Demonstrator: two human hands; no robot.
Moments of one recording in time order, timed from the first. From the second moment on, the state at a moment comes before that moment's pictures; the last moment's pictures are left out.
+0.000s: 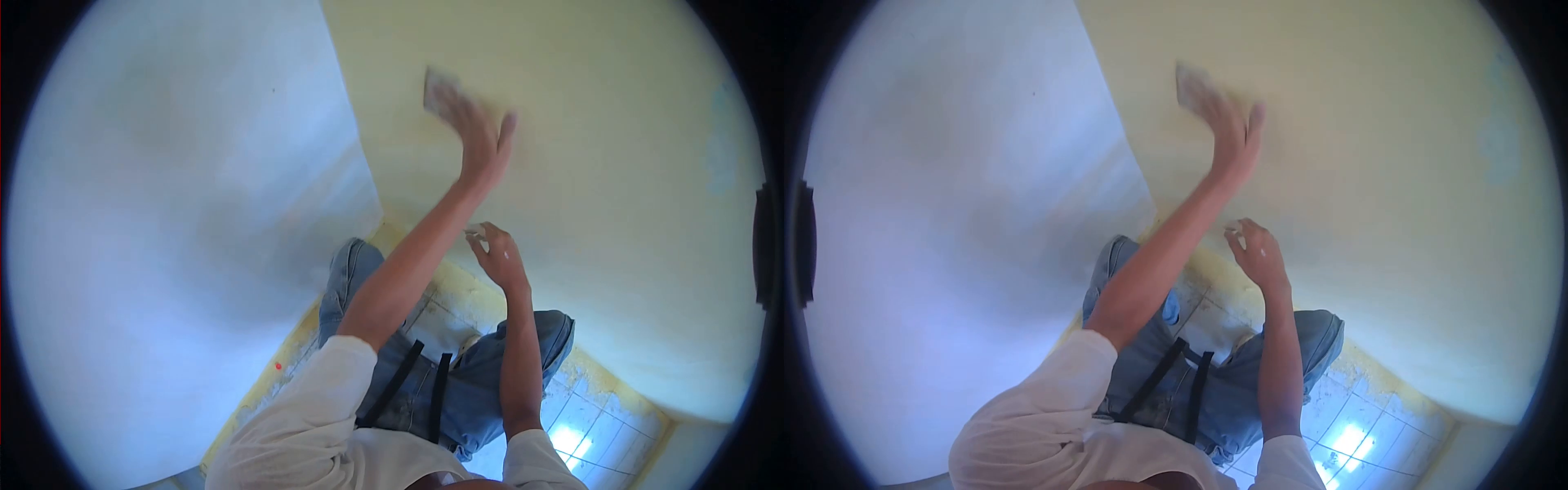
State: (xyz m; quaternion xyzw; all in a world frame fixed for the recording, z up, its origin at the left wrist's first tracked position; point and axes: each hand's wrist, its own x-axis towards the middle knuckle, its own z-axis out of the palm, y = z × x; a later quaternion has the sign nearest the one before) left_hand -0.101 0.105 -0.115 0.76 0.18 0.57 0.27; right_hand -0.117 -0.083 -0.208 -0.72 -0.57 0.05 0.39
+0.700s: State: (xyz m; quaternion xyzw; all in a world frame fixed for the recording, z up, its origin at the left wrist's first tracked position) left_hand -0.131 0.155 0.004 0.74 0.10 0.62 0.24; right_hand -0.118 -0.075 -0.229 -0.73 -0.57 0.06 0.36
